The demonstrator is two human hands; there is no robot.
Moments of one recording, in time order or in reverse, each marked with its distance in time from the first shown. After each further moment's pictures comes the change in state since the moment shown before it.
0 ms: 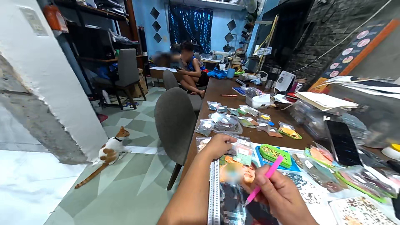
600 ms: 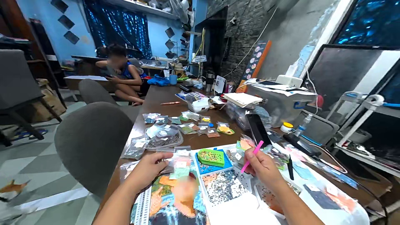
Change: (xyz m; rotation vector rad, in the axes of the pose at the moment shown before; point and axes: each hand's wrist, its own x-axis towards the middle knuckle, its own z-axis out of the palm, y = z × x) left_hand 0.005 -0.007 0.000 0.006 0.069 -0.046; right_hand -0.034 0.022 -0.155 -0.364 0.344 0.258
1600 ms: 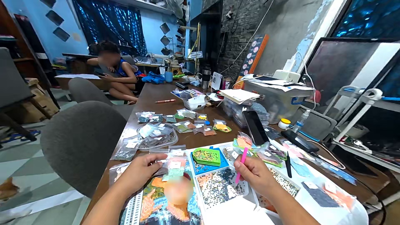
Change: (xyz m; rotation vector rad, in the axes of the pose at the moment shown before) left_hand 0.000 -0.004 0.000 0.052 0.026 0.018; right_hand -0.006 0.003 0.010 -0.050 -0.154 -0.120
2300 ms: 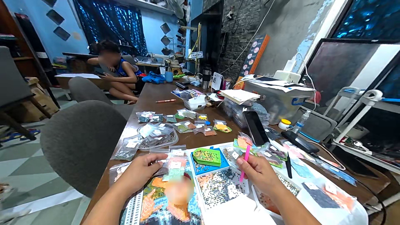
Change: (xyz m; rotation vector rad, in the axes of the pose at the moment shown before) left_hand 0.000 0.001 0.000 -0.020 0.004 -0.010; right_hand 0.000 -0.003 -0.006 -0.054 0.076 0.107
